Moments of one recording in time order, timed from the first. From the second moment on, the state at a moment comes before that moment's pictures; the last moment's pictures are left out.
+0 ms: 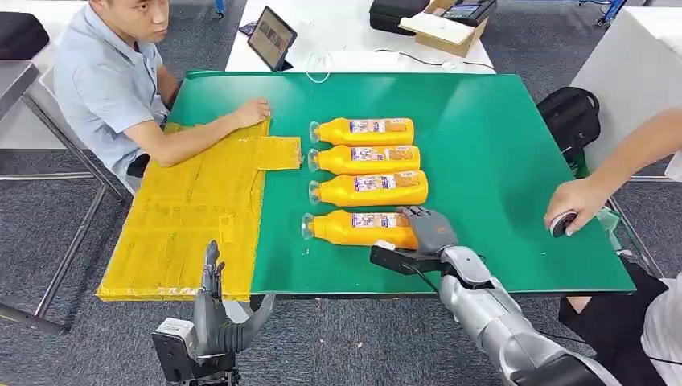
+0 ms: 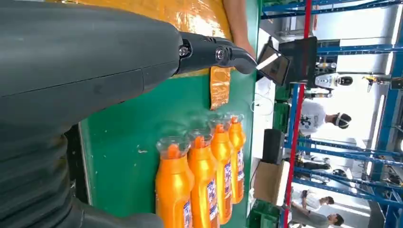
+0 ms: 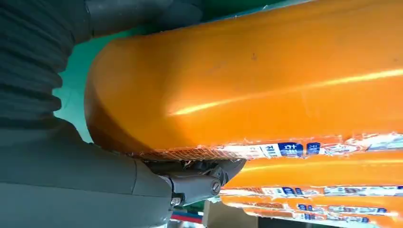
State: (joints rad) left arm 0.18 -0.25 -0.29 -1.46 -0.10 0.33 -0.65; right arm -0.58 -0.06 0.36 -0.53 0.96 -0.26 -0.28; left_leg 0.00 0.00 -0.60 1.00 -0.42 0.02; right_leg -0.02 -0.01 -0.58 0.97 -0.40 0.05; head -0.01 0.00
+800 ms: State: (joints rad) left arm 0.20 -0.24 -0.29 -1.46 0.00 0.38 -0.69; right arm -0.45 0.06 0.17 -0.76 0.44 -0.23 -0.43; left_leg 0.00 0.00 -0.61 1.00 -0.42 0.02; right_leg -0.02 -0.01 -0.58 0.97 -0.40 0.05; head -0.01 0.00
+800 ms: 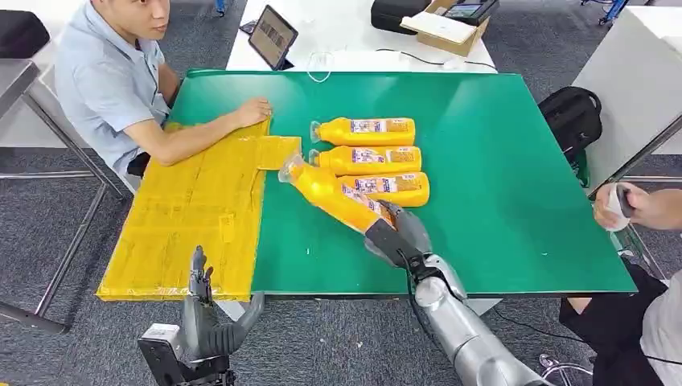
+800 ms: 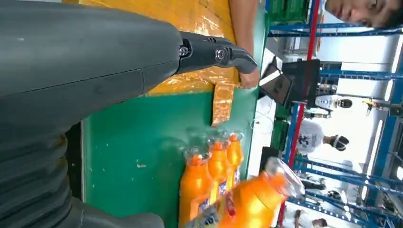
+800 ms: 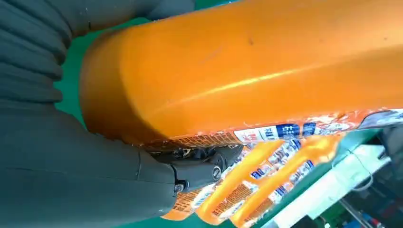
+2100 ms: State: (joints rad) left arm 0.09 -0.23 -0.31 -1.57 0.35 -0.10 -0.64; right arm -0.40 0.30 0.55 -0.78 0.35 -0.24 -0.65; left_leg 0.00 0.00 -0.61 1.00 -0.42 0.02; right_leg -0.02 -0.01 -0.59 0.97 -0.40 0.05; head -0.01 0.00
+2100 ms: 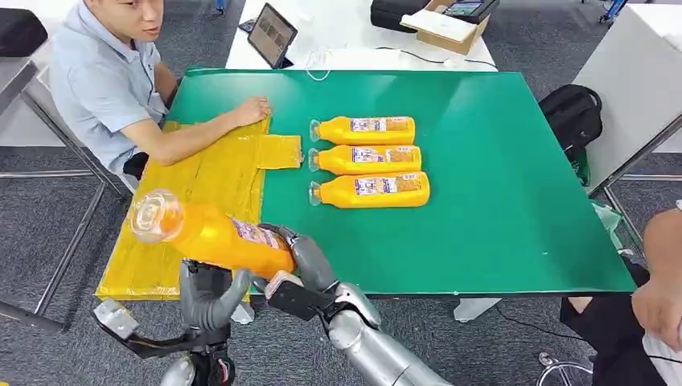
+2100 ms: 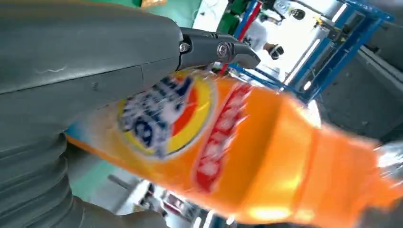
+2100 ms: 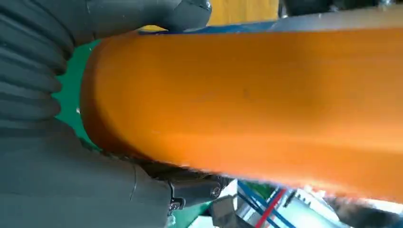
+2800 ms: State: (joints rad) left arm 0.06 -0.23 -0.29 -1.54 0.27 -0.11 -0.61; right arm -0.42 0.30 0.62 -0.75 0.42 -0.25 -0.64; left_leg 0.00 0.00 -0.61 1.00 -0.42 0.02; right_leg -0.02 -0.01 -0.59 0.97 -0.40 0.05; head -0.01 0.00
